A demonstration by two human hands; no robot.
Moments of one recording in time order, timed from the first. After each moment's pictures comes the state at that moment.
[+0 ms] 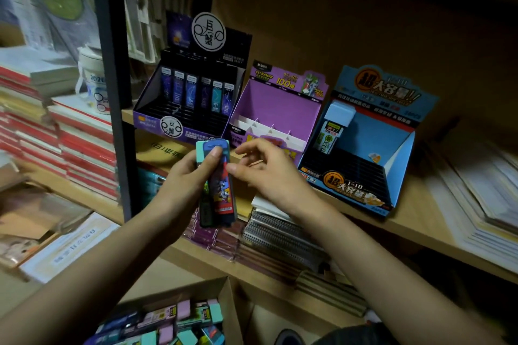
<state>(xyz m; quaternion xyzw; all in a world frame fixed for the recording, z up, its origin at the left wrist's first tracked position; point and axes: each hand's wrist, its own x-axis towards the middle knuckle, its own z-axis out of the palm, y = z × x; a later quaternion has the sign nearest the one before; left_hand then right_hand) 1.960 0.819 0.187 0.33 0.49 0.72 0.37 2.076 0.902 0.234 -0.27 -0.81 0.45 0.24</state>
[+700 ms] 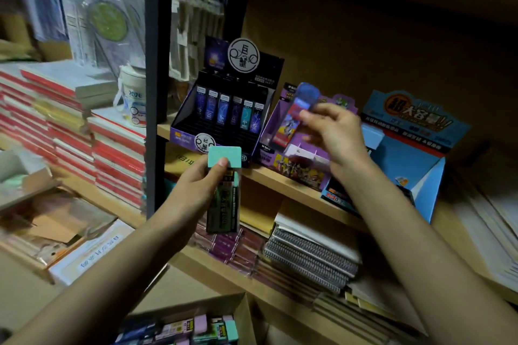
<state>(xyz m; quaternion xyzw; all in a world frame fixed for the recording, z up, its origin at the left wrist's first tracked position) 1.931 0.789 0.202 0.33 0.57 0.68 0.32 2.055 0.947 0.296 -0.31 -0.68 0.50 0.44</state>
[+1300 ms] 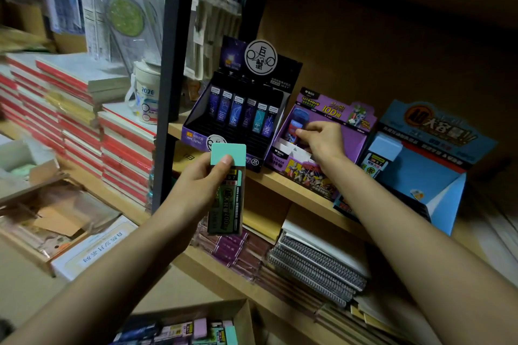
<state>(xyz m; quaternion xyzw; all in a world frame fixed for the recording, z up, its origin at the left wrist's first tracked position) 1.921 0.783 0.210 0.32 0.58 0.69 0.29 1.999 1.023 0.251 -0.43 -0.74 0.35 0.38</state>
